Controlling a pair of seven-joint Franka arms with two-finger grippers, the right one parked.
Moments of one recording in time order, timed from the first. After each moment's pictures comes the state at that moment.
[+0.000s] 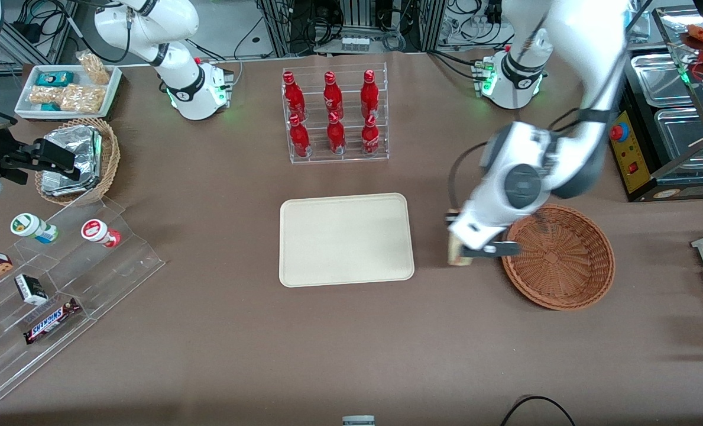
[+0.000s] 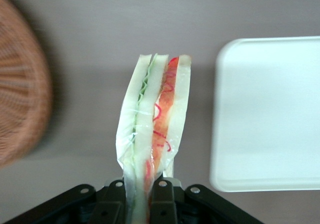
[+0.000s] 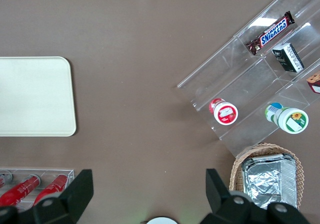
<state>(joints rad) -0.39 0.38 -0.11 -1.78 -0.04 2.01 -0.49</state>
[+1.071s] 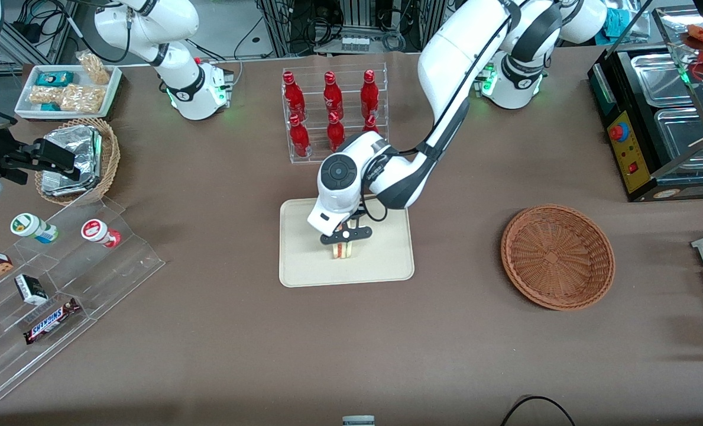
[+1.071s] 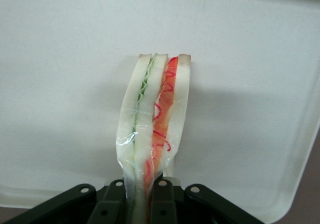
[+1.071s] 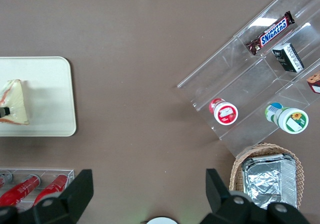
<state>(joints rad) -0.76 0.84 -0.11 -1.31 -0.04 2.11 -0.98</state>
